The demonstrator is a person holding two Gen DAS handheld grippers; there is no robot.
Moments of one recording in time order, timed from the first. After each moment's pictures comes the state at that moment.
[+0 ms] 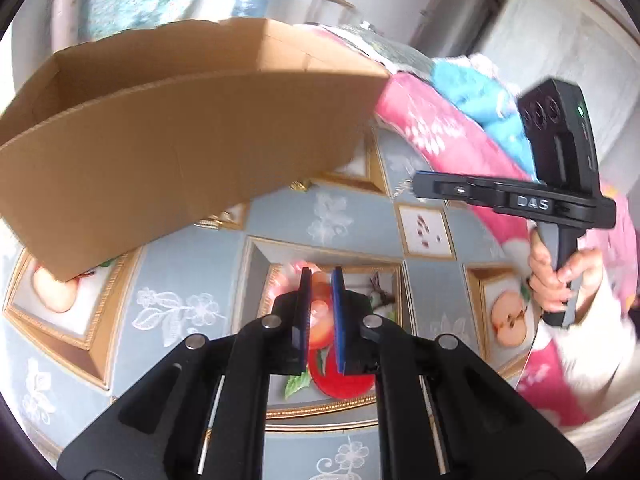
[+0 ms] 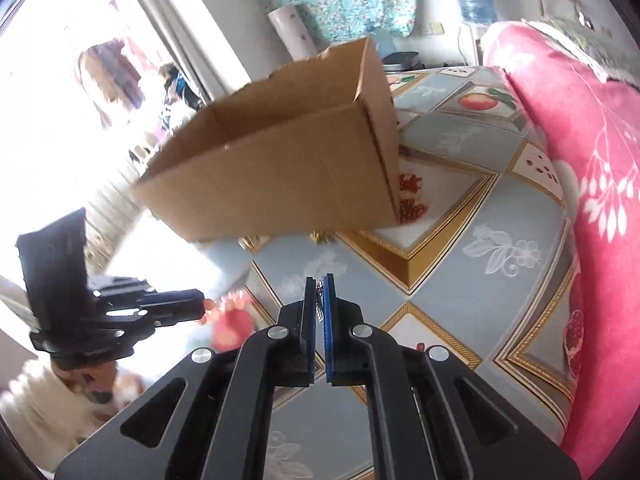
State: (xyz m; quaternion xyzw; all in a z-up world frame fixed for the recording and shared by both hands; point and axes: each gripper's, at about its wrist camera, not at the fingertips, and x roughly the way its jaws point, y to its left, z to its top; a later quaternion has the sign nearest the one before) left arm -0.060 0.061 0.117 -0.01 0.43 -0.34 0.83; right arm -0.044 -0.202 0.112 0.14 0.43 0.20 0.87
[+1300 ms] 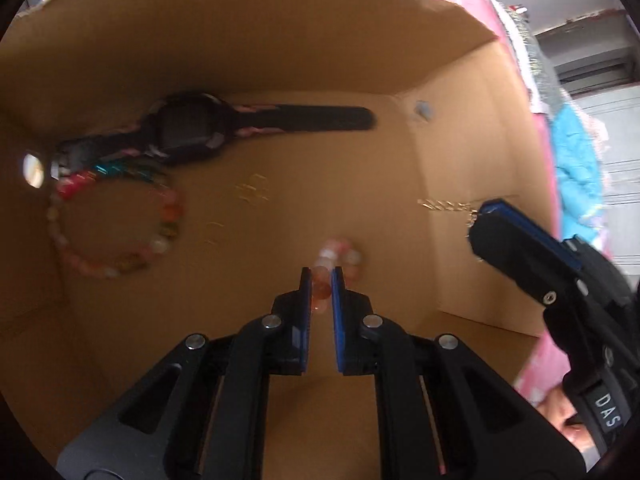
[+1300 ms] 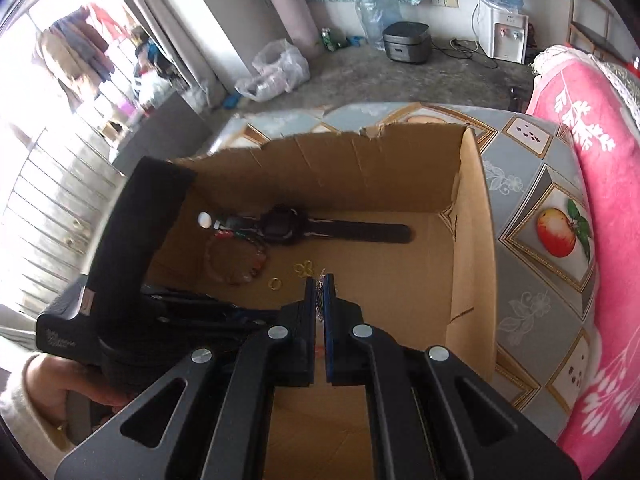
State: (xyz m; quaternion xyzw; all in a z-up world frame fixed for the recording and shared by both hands) left arm 0.186 0.024 0.106 -0.09 0.67 -0.20 0.71; right arm 0.165 -0.115 0.169 0.07 0.53 0.17 0.82
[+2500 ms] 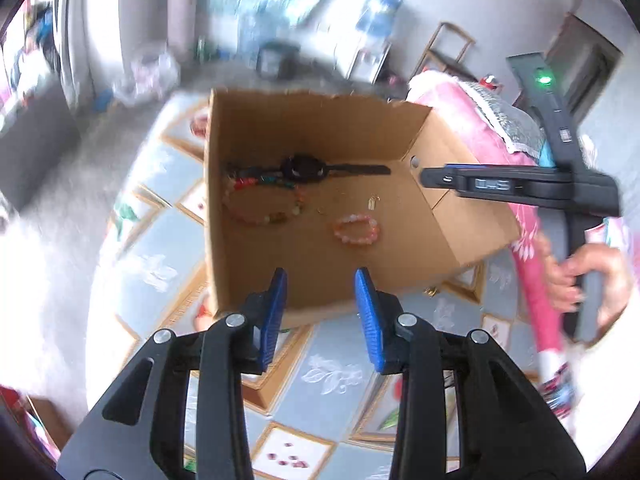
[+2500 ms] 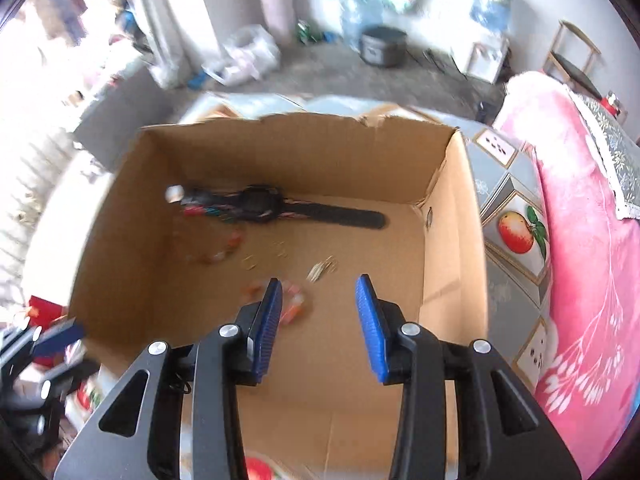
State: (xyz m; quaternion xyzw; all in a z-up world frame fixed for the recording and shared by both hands) left arm 0.006 0.103 0.189 -0.04 0.45 -0.15 0.88; right arm 0.114 -0.094 0.186 -0.01 0.52 0.12 0.85
